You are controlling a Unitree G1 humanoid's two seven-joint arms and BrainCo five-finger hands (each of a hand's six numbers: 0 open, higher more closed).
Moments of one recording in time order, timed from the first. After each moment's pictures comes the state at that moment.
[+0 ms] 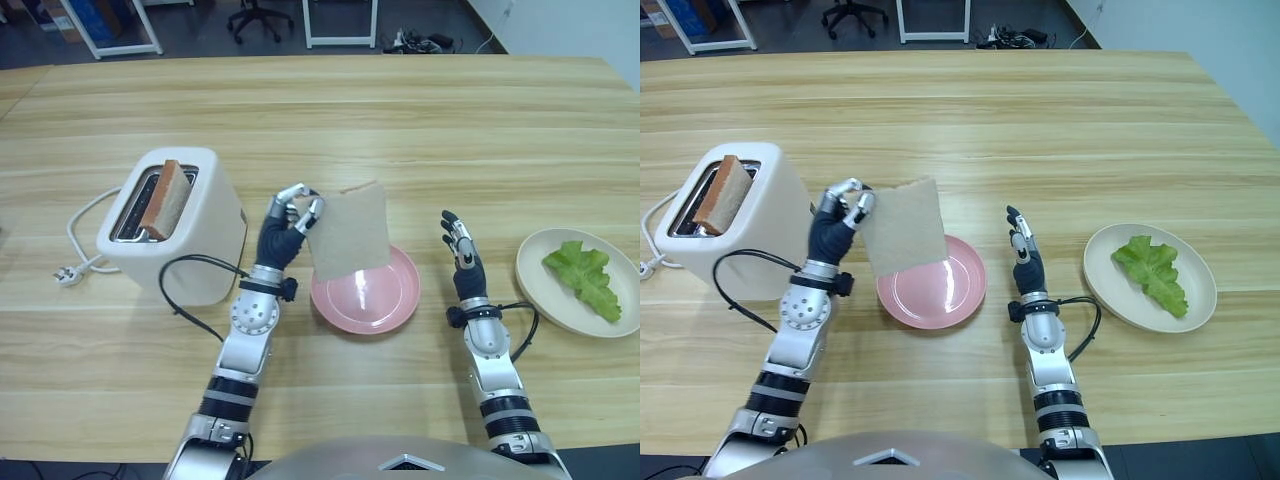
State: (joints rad) left arm -0.12 0.16 -0.18 0.16 0.02 -0.39 0.02; right arm -0.02 -0.09 0.03 0.28 -0.12 -0.41 -0.02
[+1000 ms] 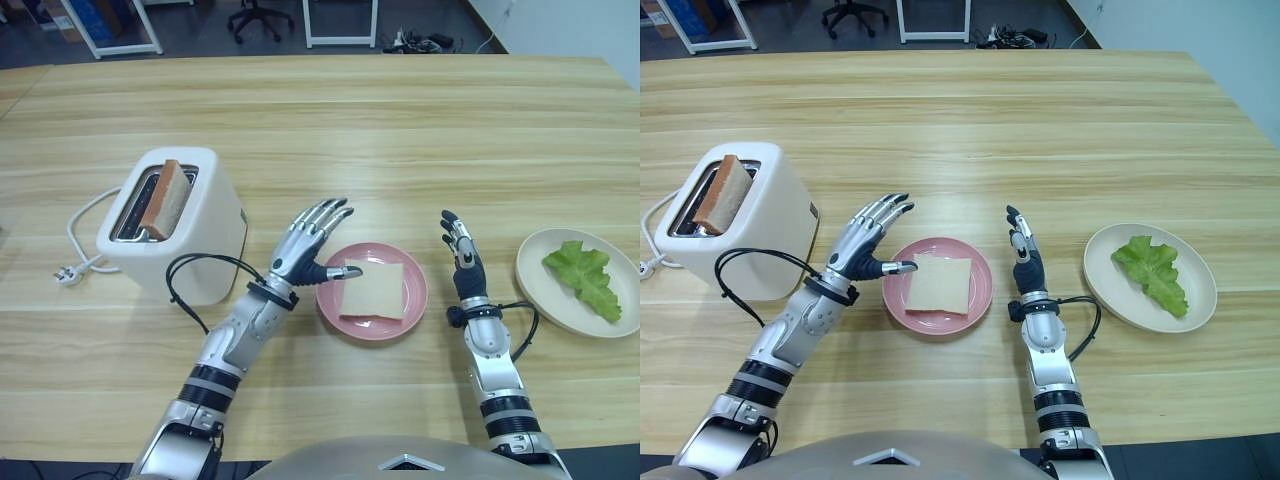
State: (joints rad) left arm -0.13 0.36 -0.25 0.11 0.90 -0.36 0.29; right arm -0.02 -0.09 0.03 0.27 -0.12 -0.40 -0.02
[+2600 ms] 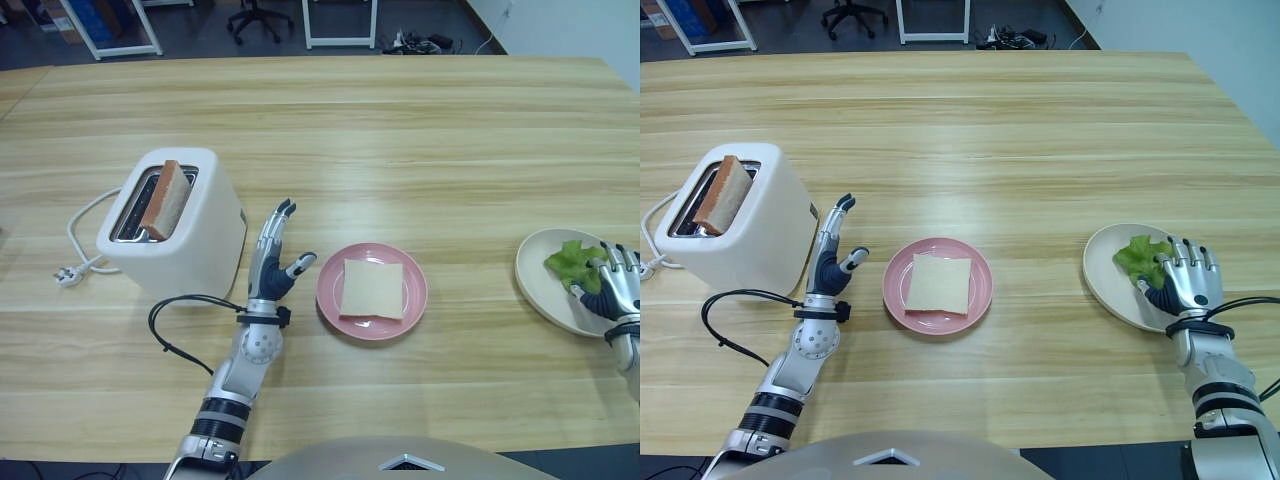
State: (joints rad) left arm 0.02 0.21 -0.14 0.18 0.49 -0.44 0.39; right arm -0.15 -0.83 0.15 0.87 -0.92 -0.18 -0.61
